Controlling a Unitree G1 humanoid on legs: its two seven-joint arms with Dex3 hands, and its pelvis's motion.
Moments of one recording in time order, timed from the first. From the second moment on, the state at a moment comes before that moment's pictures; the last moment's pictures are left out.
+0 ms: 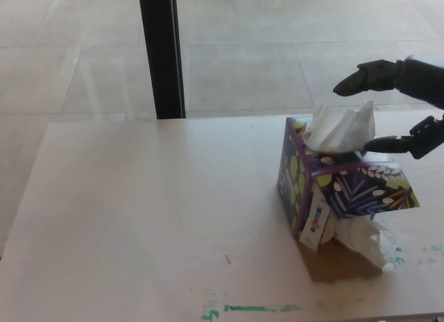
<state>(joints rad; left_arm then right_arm) 0.13 0.65 0.23 1.26 -0.06 -0.05 -0.46 -0.85 -0.78 0.34 0.21 -0.26 0.11 0.58</state>
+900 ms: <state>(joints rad) 0.13 0.65 0.20 1.26 -0.06 -0.06 -0.46 -1.08 -0.66 0.45 0.63 -0.47 0.02 0.56</state>
